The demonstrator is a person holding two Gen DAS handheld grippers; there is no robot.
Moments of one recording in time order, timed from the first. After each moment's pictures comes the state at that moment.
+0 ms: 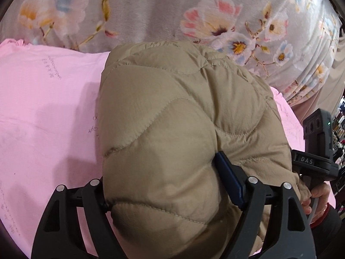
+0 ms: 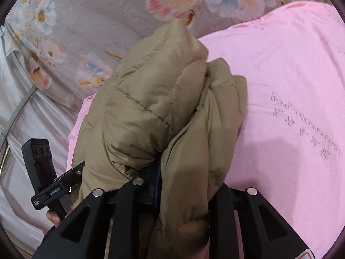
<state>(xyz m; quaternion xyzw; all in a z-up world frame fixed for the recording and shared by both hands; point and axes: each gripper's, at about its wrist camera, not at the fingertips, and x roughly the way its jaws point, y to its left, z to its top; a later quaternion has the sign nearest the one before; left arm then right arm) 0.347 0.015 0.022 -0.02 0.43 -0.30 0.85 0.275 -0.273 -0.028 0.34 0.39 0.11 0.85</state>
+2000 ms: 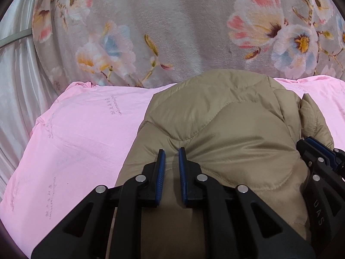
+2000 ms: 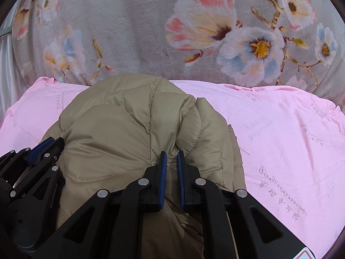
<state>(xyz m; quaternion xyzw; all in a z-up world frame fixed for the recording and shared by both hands) 0.357 -0.074 0.014 0.12 0.28 0.00 0.95 0.326 -0.200 0.003 0.07 0.32 -0.07 0.94</state>
